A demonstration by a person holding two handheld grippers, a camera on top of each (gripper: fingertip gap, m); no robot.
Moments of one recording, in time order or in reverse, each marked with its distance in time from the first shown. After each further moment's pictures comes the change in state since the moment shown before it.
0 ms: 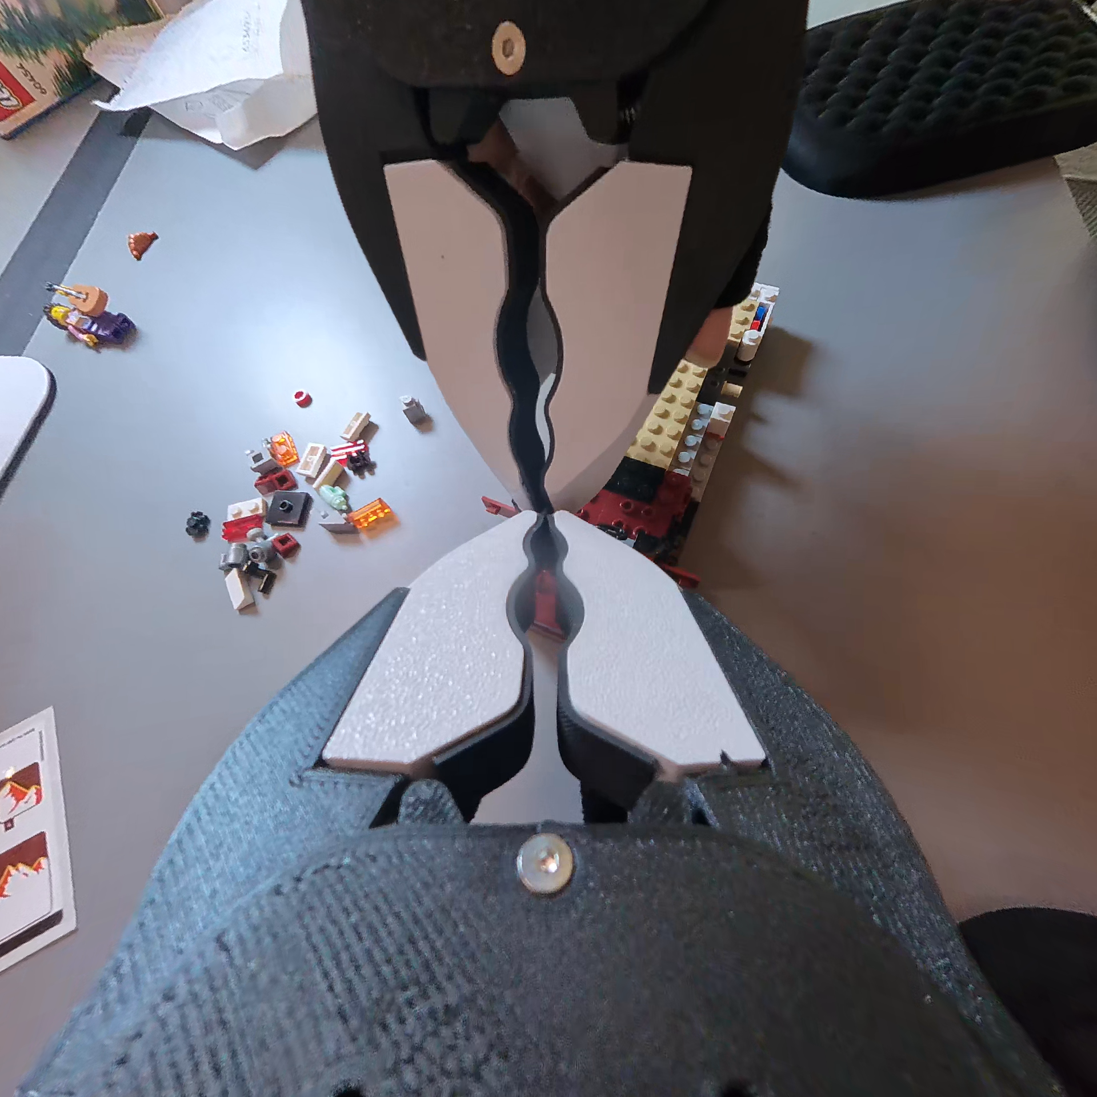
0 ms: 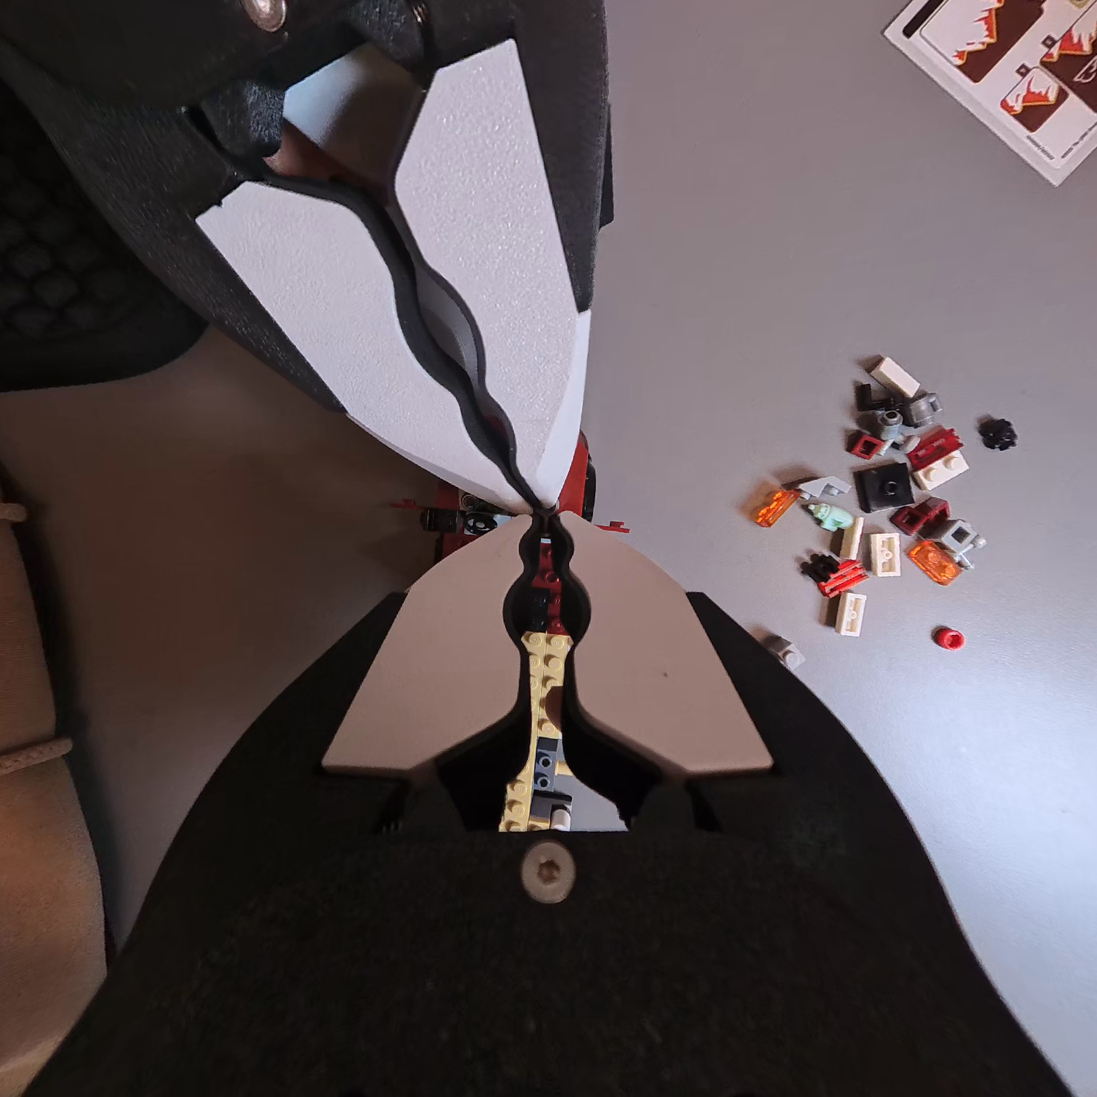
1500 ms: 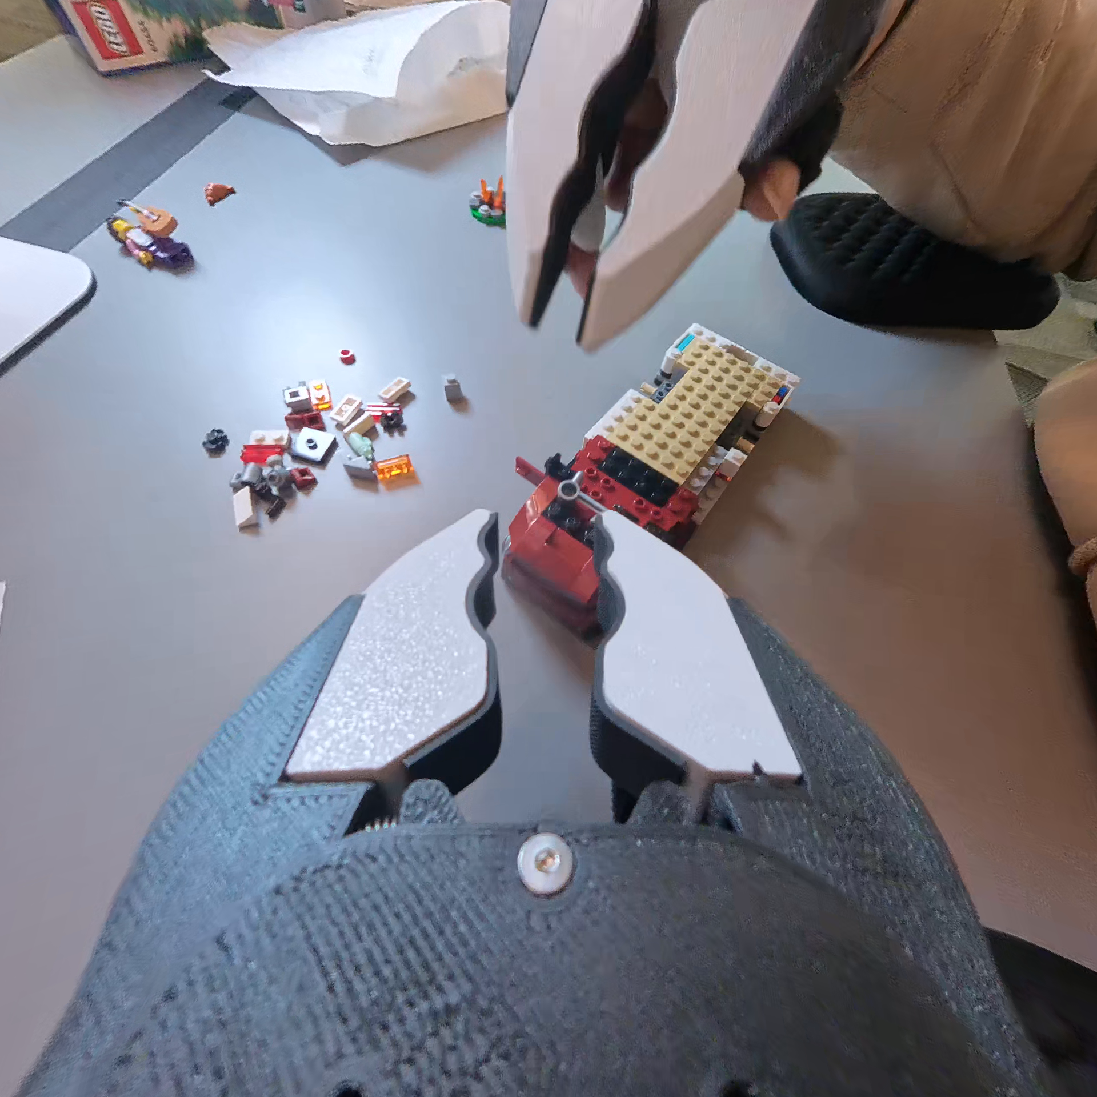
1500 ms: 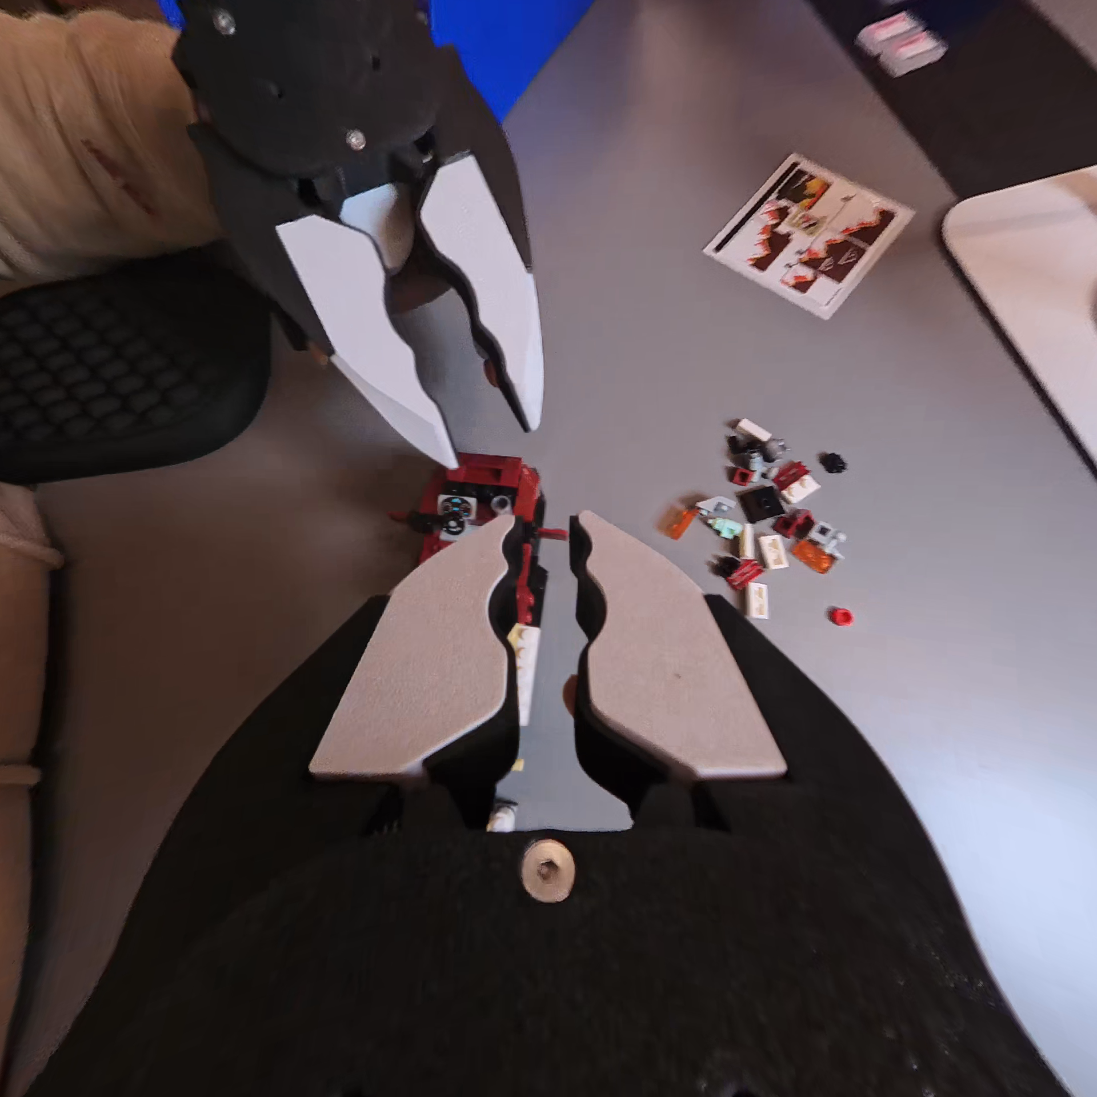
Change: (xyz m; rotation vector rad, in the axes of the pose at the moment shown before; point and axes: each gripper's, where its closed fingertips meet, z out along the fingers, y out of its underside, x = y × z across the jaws) left arm -0.010 0.007 -0.019 0.132 -0.027 -0.229; right arm 0.020 -0.008 -0.048 0.353 0.067 0.024
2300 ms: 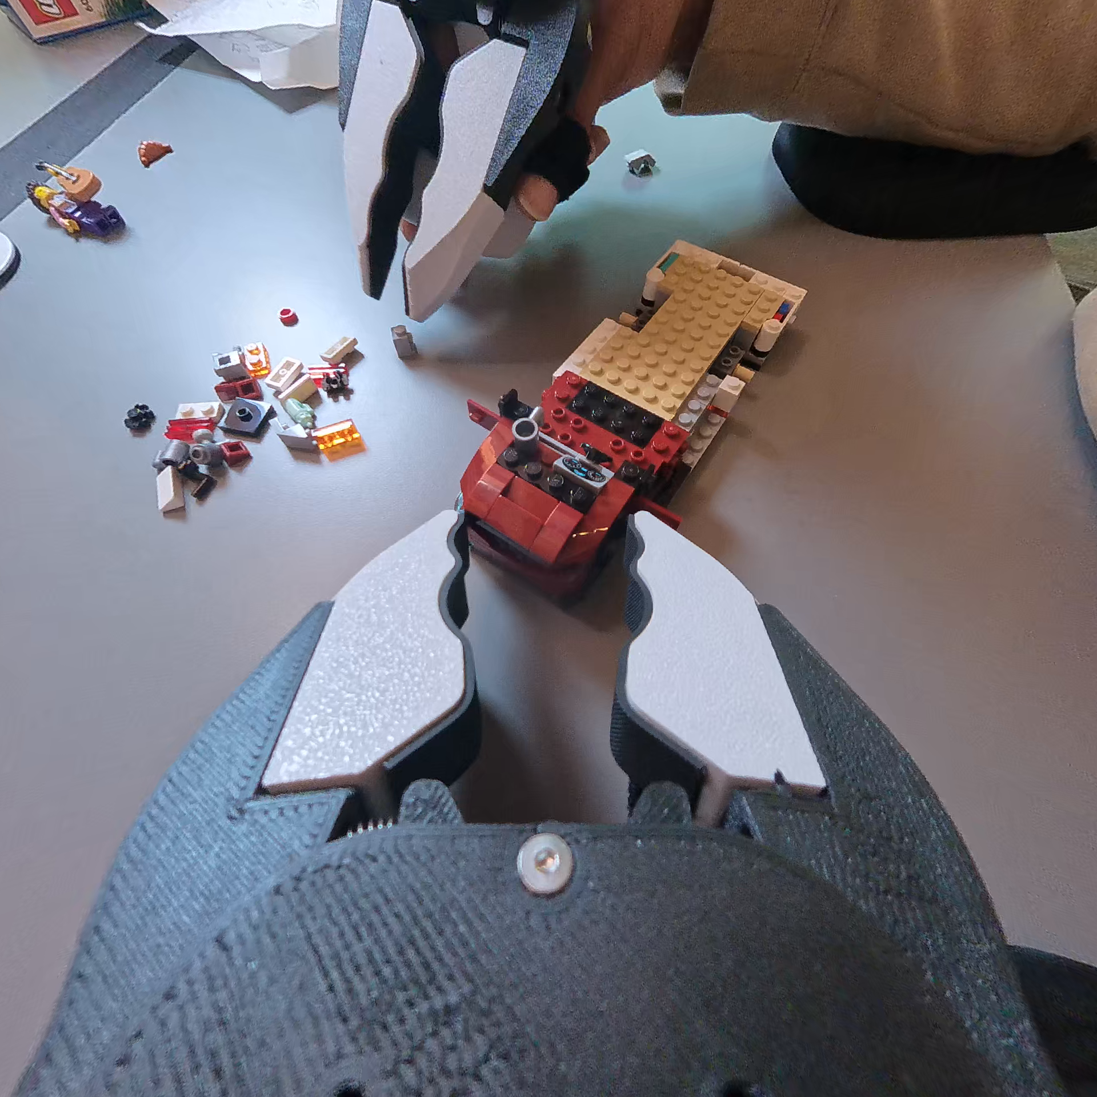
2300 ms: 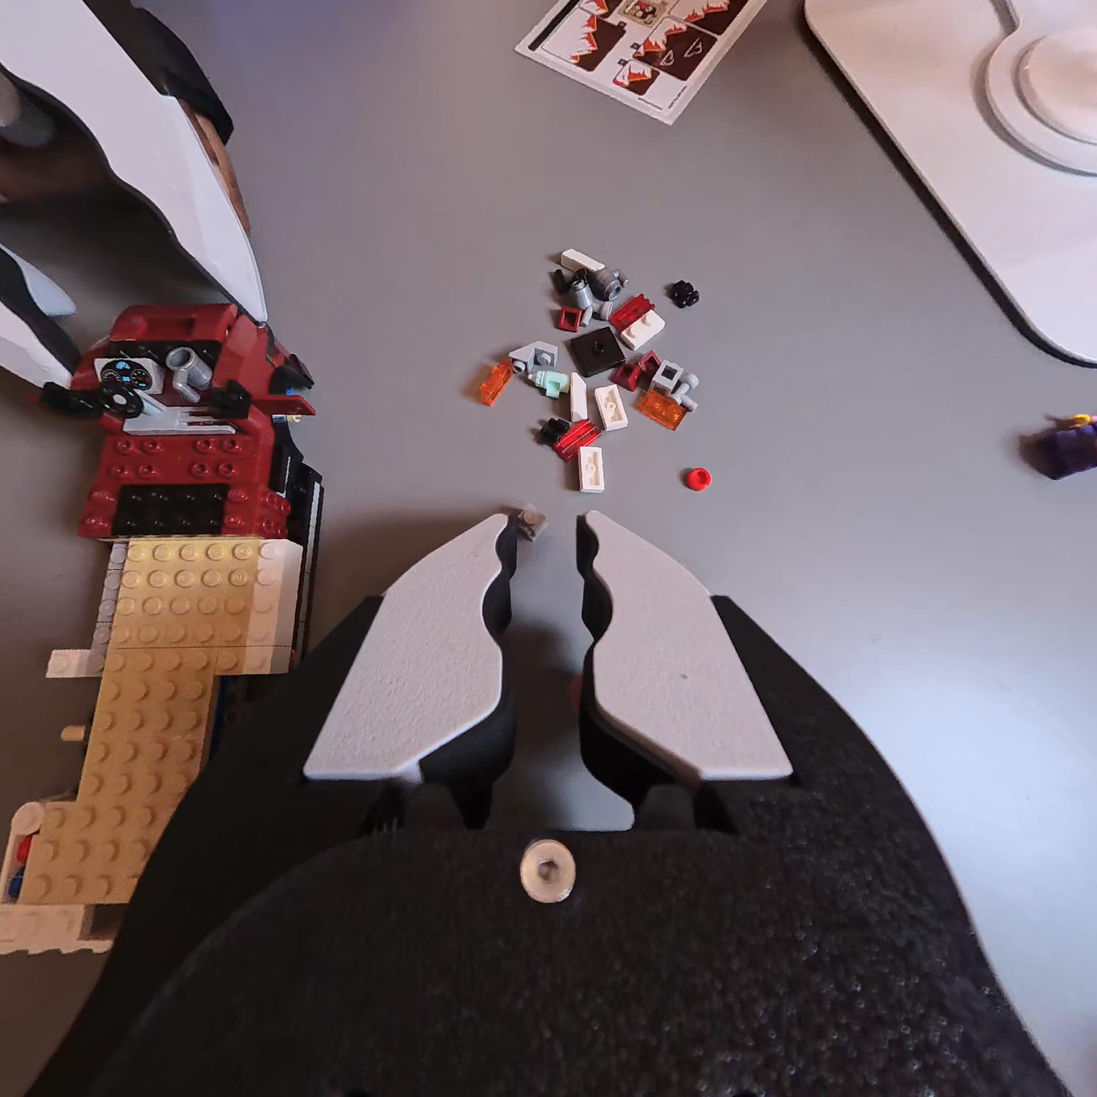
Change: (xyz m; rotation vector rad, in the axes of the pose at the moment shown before) left arm 0.014 0.026 0.017 -0.037 -0.010 0.072; right arm 0.075 0.069 0.015 -0.071 0.117 0.039
